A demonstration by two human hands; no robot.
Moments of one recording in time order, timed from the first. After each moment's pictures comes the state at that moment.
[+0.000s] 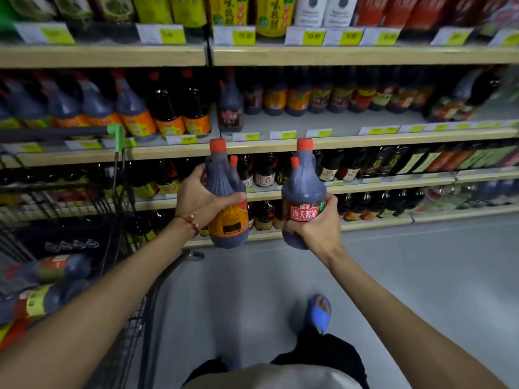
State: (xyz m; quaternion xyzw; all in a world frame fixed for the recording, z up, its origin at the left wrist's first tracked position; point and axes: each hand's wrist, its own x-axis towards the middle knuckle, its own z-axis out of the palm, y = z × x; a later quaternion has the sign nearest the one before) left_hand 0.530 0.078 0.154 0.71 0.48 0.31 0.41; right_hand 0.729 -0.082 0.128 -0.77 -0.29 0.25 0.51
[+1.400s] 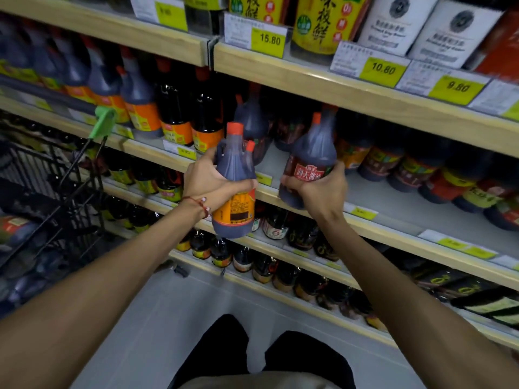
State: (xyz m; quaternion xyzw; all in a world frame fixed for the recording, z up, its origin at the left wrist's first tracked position) left_hand 0.690 0.228 0.090 0.61 0.62 0.43 0.25; right_hand 0.919 0.208 0.094 -0.68 -0.47 0.23 0.51
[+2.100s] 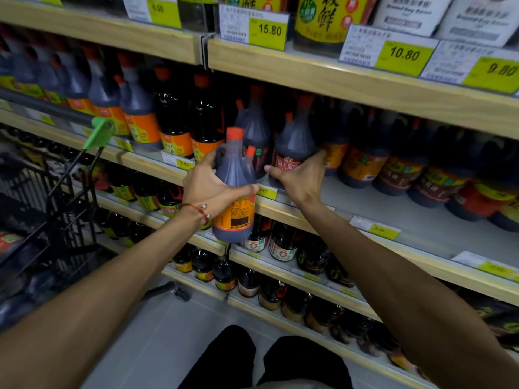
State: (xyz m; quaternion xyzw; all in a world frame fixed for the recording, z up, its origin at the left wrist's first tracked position) left_hand 0.696 0.263 0.060 0.61 0.60 0.46 0.22; right_hand 0.896 0.315 0.047 -0.67 -0.52 0.18 0.50
